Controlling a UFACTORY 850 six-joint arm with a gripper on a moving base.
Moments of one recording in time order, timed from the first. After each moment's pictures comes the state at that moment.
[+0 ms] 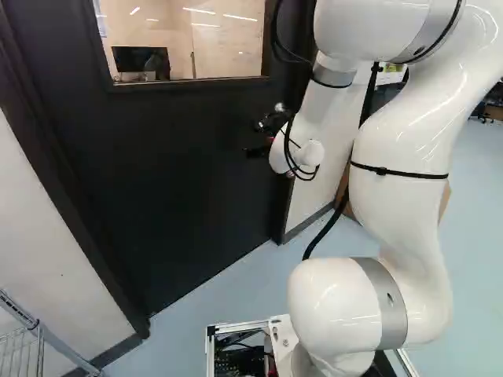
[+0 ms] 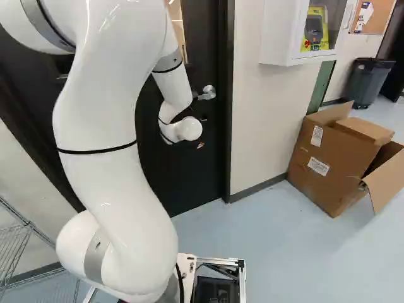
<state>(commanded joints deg) -6.7 -17.6 -40.7 -30.7 50.0 0.0</state>
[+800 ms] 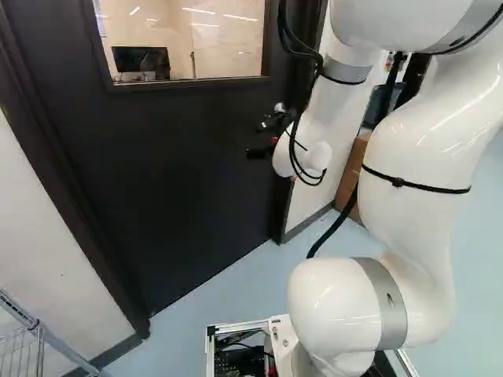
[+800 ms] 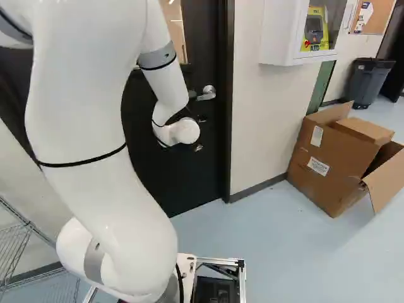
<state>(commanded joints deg) -7.6 -9.8 -34.4 -30.7 50.0 0.0</state>
